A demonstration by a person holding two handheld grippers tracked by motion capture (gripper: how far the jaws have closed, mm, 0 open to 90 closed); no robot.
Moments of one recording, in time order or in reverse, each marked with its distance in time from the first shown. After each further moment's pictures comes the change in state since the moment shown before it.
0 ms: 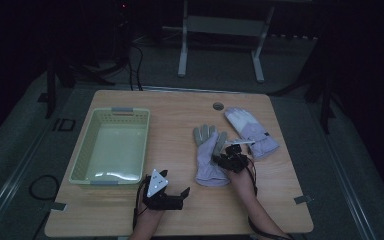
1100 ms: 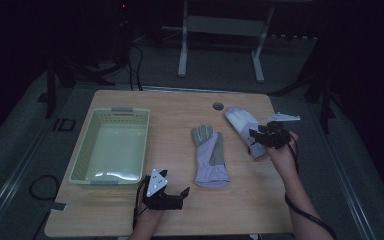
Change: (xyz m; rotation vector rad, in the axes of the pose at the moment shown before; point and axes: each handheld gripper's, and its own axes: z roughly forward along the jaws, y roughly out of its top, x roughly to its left) left arm 0.001 0.000 0.000 0.001 -0.001 -0.007; right arm -0.103 0.055 -0.083 -0.156 -0.143 -0.122
